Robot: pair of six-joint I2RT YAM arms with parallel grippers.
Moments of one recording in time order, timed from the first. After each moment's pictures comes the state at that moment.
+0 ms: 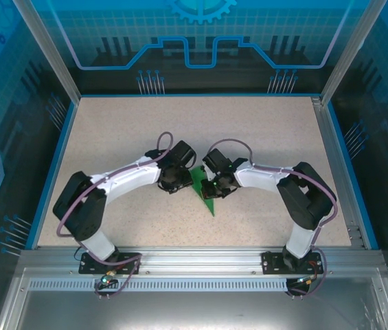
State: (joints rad) left arm -0.66 1.62 1.12 -0.74 0.00 -1.10; right arm 0.71 1.77 1.05 -0.50 -0.23 0.48
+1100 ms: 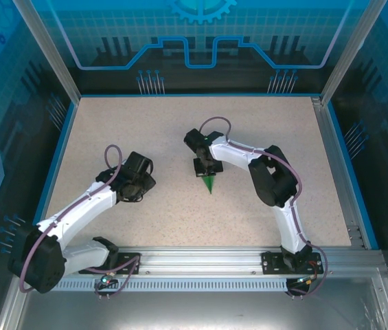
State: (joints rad) left arm -0.43 1.16 0.76 -0.73 -0.16 -1.18; right arm 0.69 2.17 1.64 -0.93 0.11 0.59
